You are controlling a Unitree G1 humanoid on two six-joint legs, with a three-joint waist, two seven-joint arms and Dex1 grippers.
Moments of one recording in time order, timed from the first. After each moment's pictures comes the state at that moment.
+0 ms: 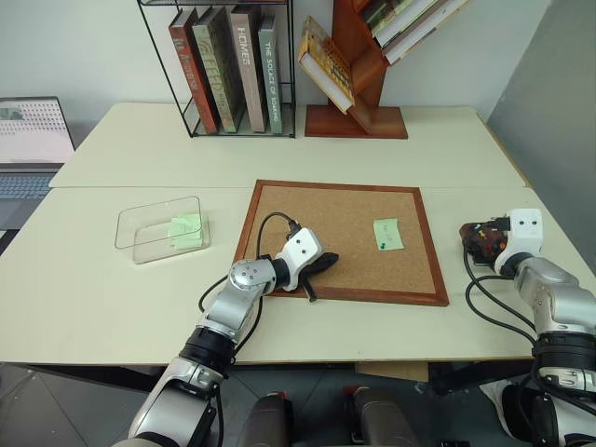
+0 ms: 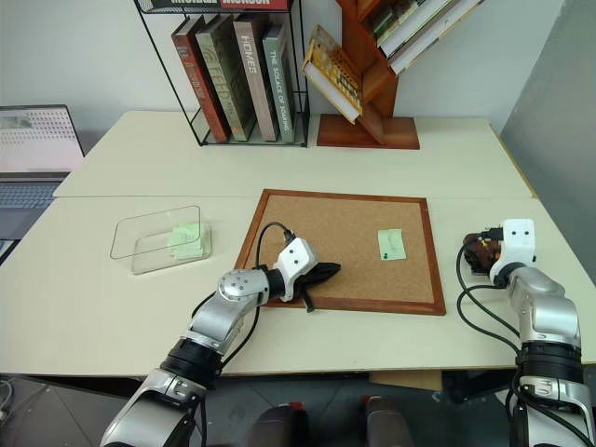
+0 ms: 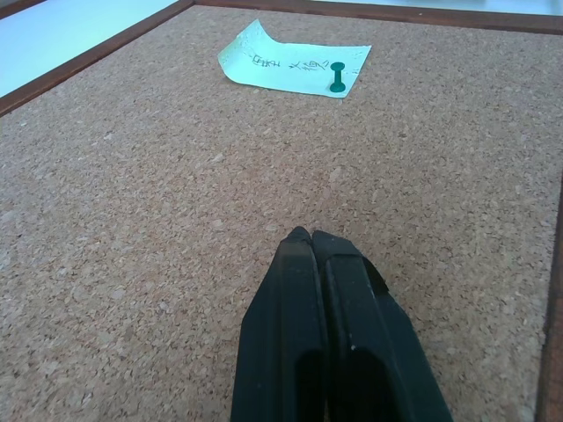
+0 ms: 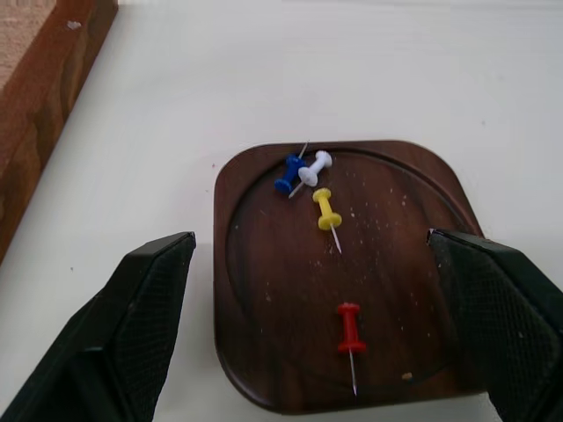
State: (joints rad) left arm -0.49 0.28 -0.28 0.32 -0.02 0.10 -0.79; right arm -0.41 -0.53 -0.29 0.25 0.23 0.57 0.30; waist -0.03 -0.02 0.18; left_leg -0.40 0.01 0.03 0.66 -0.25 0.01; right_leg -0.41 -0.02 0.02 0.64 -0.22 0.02
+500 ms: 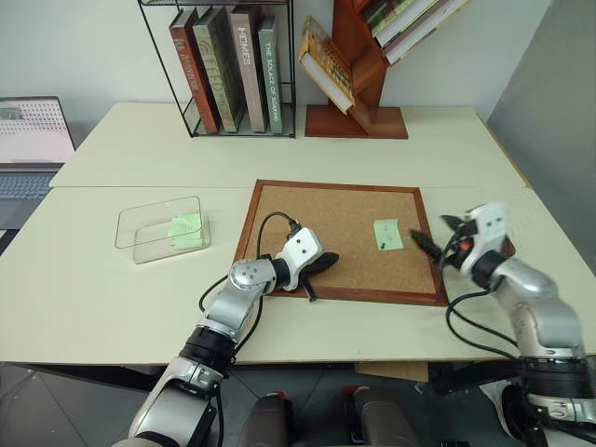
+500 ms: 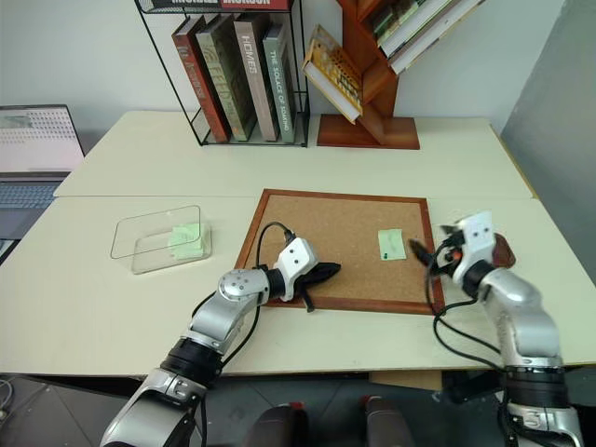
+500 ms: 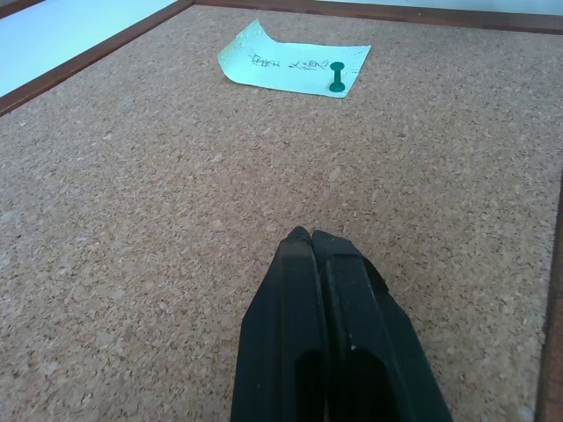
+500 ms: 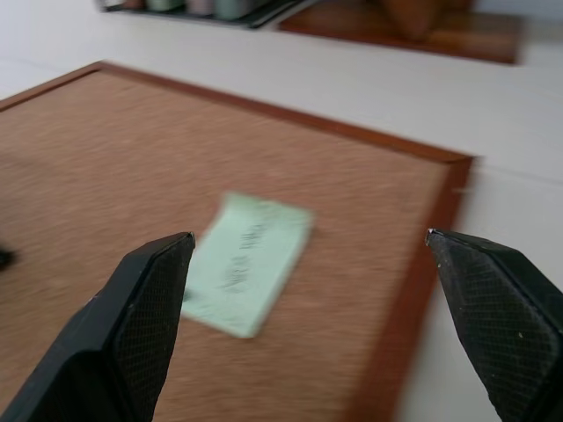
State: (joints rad) left arm -0.49 0.27 -0.28 0.32 -0.02 0.10 -0.79; right arm -0.28 -0.47 -0.11 -0.05 0.34 0.42 0.61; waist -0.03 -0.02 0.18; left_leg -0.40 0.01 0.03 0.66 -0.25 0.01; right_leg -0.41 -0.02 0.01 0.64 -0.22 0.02
